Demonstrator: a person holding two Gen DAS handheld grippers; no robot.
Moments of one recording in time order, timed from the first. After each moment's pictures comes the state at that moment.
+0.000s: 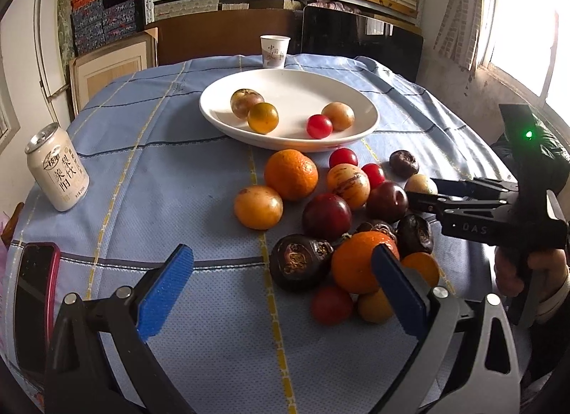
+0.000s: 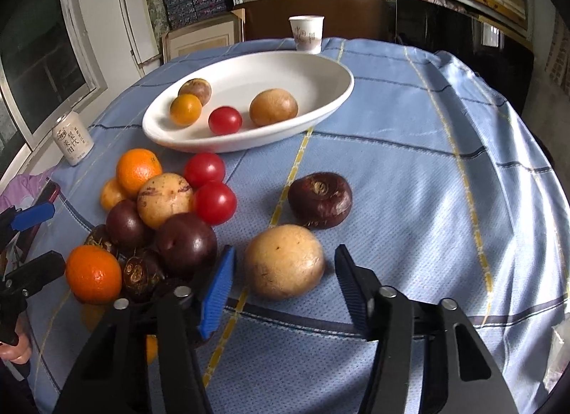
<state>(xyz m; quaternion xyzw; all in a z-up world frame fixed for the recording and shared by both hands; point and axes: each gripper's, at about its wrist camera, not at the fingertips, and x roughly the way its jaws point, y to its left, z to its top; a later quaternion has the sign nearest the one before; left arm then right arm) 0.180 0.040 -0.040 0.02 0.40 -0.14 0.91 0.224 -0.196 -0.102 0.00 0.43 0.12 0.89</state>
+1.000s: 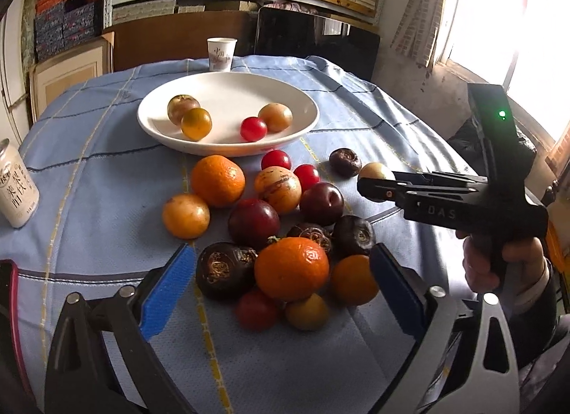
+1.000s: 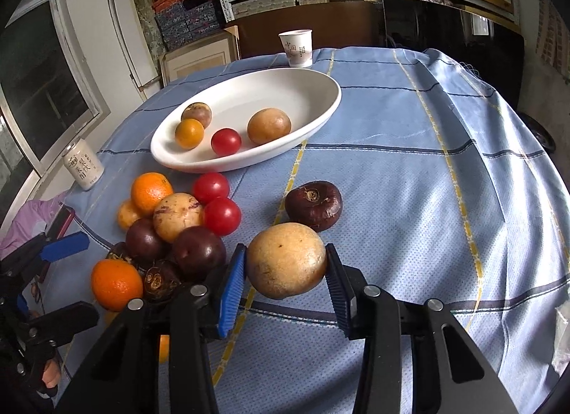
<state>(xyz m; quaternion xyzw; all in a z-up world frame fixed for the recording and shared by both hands) 0.179 0.009 -0.042 0.01 0.39 -0.23 0.89 0.212 -0.210 -0.088 0.05 0.41 0.12 0.90</state>
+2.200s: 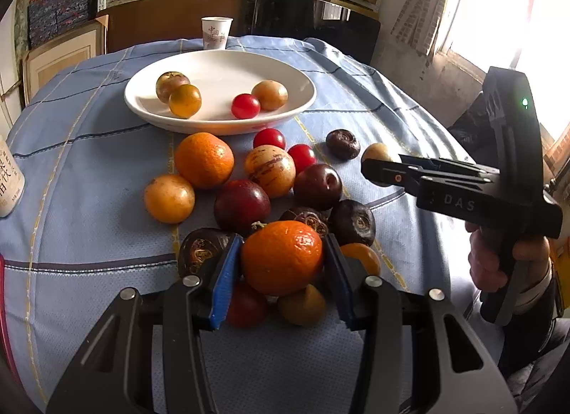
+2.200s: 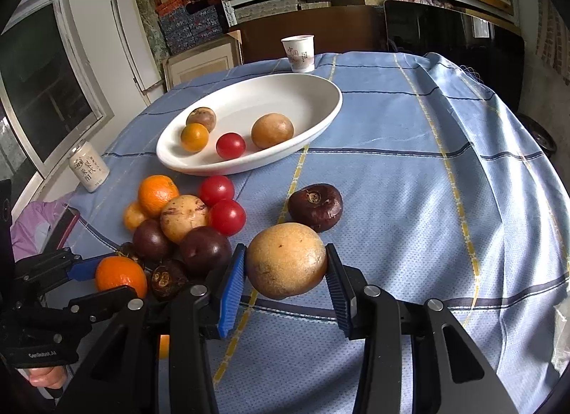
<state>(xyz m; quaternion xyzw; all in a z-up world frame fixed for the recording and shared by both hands) 0.184 0.005 -0.053 0.01 0.42 -0.24 0.87 0.204 -0.212 -0.084 0.05 0.40 0.13 0.91</state>
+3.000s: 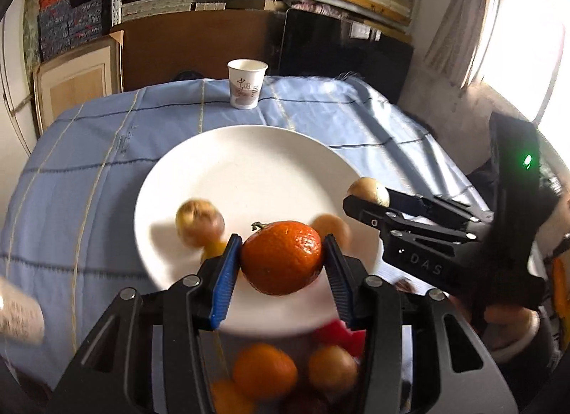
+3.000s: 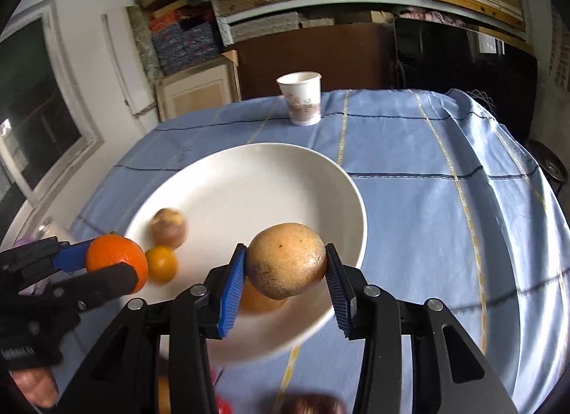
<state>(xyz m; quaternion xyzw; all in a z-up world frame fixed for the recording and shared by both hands) 0.352 -0.015 0.004 0.02 0.41 -0.18 0.89 0.366 -0.194 -0.057 0.05 0.38 0.12 0.92</state>
